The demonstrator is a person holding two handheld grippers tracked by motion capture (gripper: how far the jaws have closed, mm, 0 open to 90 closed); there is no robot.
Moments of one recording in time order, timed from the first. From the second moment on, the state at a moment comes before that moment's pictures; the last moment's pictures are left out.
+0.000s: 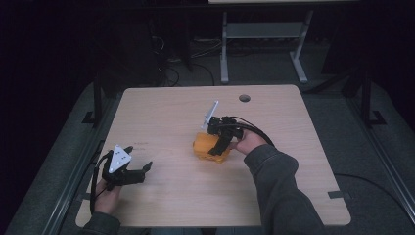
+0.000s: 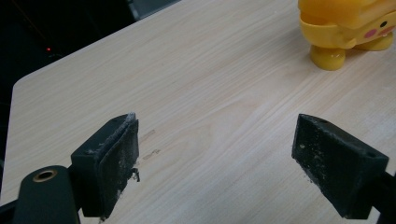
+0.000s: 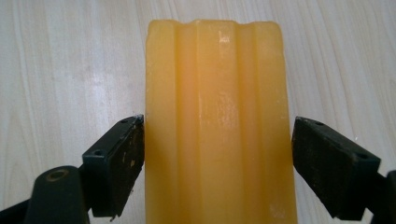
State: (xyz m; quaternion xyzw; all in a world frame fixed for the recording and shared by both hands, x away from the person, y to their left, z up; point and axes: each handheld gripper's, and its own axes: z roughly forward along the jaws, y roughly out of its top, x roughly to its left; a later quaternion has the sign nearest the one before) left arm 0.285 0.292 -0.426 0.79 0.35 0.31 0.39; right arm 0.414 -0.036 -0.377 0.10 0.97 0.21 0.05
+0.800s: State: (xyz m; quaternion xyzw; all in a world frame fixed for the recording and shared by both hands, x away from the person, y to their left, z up) left arm 0.285 0.291 -0.426 0.79 0.35 0.31 0.39; right arm 0.408 -0.055 -0.363 0.12 0.96 0.23 0.07
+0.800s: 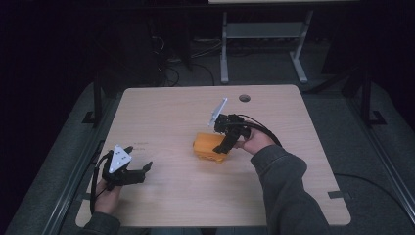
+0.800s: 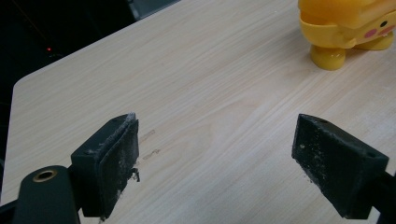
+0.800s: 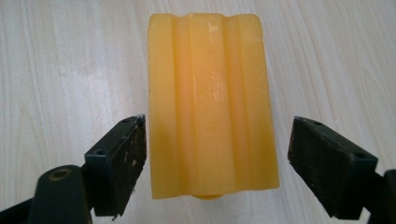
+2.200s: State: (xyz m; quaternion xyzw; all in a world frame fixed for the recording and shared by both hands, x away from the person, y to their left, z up) left arm 0.285 0.291 -0.426 0.79 0.35 0.31 0.39; right arm 0.386 -0.112 -0.354 0.15 0.95 0.24 0.08
